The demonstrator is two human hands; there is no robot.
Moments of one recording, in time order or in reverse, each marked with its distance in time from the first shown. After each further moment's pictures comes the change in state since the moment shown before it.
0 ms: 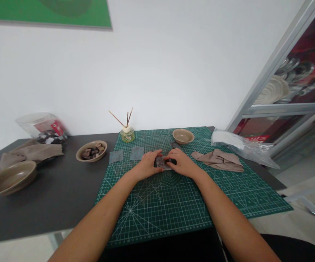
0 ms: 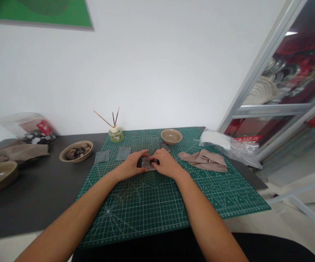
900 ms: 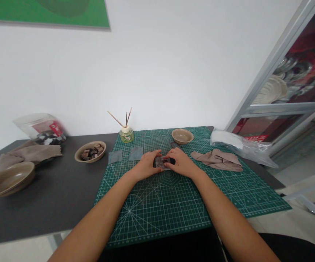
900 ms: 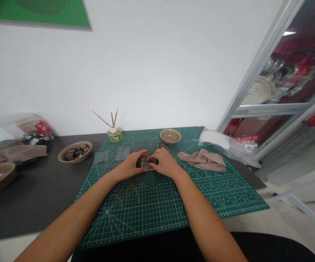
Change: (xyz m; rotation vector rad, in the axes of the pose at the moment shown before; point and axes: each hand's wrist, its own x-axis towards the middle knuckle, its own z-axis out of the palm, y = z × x) left_hand 0.000 0.002 0.000 -0.007 0.006 -0.024; right_hand 0.001 0.004 0.002 -0.051 0.013 0.033
